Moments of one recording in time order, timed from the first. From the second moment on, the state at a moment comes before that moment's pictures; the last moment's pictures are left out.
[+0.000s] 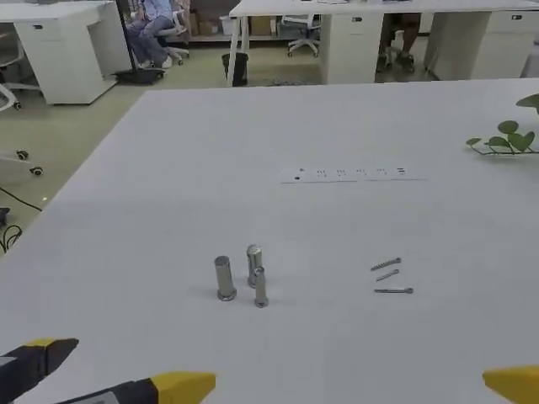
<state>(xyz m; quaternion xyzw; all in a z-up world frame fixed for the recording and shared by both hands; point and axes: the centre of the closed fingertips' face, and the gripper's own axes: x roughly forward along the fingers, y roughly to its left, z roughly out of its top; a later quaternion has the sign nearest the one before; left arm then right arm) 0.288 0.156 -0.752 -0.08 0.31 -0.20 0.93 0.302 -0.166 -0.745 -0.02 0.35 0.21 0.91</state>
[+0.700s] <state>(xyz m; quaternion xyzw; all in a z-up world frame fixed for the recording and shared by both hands) 0.287 0.158 -0.755 -0.09 0.32 -0.19 0.92 0.312 -0.156 -0.744 -0.01 0.33 0.22 0.92</state>
